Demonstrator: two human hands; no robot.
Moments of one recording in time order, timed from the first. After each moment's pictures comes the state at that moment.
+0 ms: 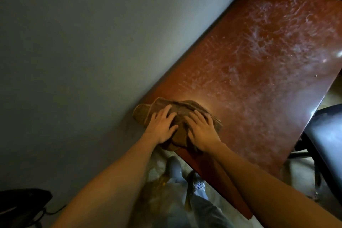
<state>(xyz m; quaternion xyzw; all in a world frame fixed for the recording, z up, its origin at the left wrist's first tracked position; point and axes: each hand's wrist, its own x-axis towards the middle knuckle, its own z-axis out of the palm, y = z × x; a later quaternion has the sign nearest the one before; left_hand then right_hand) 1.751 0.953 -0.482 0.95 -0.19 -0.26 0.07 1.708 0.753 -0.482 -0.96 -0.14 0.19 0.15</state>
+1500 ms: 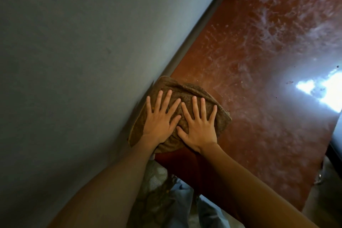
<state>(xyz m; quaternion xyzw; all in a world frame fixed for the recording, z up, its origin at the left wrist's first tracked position) 1.866 0.971 -0.585 0.96 -0.27 -0.07 0.04 1.804 0.799 -0.576 -0.99 -0.01 0.11 0.06</state>
